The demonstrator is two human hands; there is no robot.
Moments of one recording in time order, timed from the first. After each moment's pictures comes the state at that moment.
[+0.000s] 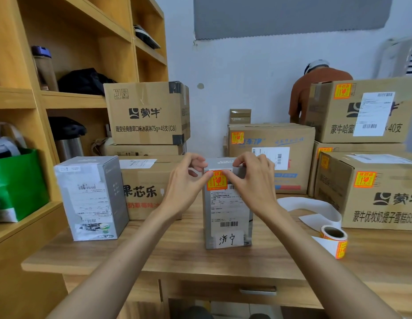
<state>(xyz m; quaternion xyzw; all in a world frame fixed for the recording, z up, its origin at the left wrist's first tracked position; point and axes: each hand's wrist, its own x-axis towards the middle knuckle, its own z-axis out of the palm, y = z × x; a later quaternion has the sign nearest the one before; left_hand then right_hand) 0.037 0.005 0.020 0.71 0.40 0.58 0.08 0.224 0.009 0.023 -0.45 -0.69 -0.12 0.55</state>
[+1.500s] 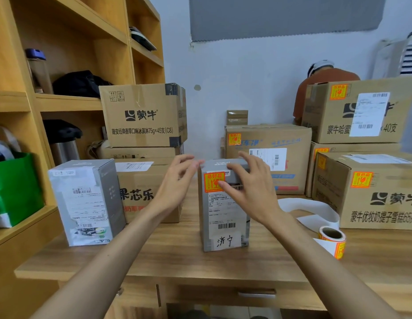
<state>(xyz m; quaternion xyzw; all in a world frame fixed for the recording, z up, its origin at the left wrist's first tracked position) 0.019 0.020 0.025 0.72 0.42 0.53 0.13 0.240 0.023 0.005 -0.44 -0.74 -0.22 0.46</state>
